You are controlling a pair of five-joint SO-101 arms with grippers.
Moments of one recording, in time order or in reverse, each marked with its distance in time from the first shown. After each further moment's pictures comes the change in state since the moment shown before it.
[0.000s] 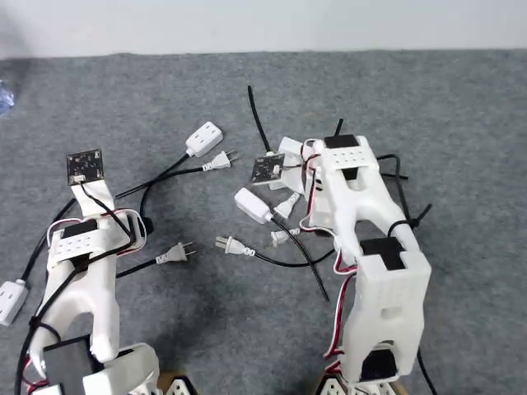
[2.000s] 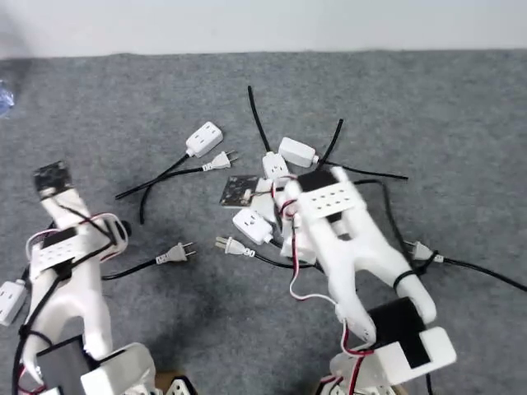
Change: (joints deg) left arm -7.6 0.0 0.8 0.0 4.2; right arm -13.7 -32.2 29.2 -7.5 -18.6
